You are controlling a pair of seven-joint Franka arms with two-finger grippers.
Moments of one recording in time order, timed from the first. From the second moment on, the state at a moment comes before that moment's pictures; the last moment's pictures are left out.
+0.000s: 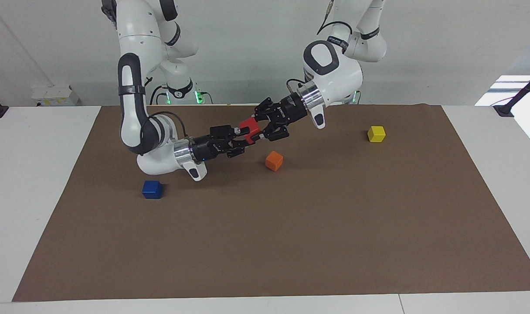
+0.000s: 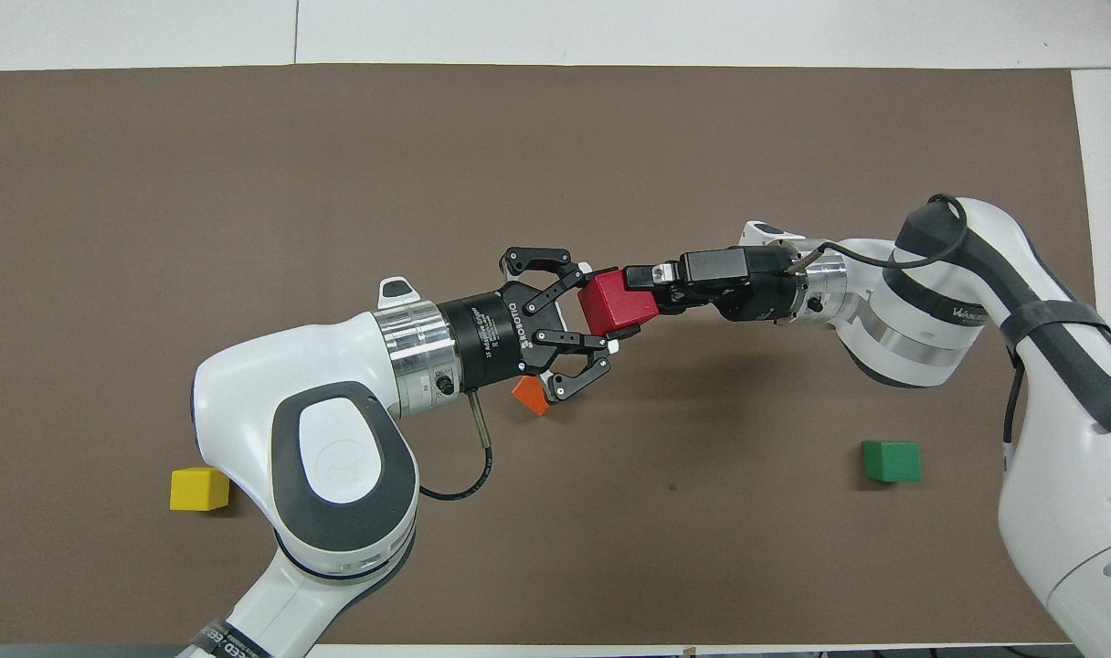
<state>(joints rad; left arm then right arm) -0.48 0.02 -0.18 -2.04 -1.61 2.52 -1.28 0.11 0.37 0.02 -1.99 1.82 1.42 -0.71</state>
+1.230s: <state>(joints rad) -0.14 0.01 -0.17 -2.05 -1.32 2.09 -1.13 0.11 0.31 0.01 -1.80 1.48 1.90 -0.42</state>
